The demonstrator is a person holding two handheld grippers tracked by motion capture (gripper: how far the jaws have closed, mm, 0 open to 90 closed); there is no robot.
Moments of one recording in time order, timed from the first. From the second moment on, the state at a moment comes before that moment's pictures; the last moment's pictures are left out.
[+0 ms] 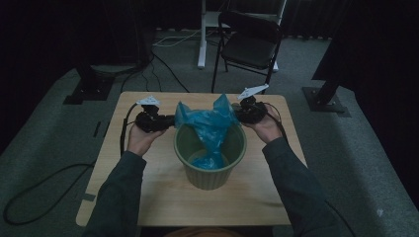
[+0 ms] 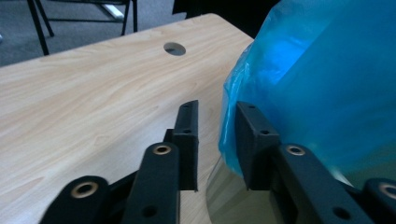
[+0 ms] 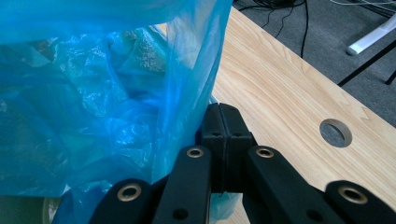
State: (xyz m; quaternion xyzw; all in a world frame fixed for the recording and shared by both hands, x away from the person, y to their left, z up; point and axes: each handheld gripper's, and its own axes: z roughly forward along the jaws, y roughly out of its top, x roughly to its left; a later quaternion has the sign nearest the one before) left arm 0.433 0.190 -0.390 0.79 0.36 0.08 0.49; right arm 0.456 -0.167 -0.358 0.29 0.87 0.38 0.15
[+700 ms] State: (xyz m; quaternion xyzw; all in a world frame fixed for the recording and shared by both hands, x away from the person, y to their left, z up) left arm 0.391 0.180 -0.354 0.81 0.27 0.19 0.49; right arm 0.454 -0.164 -0.359 0.28 0.87 0.38 0.14
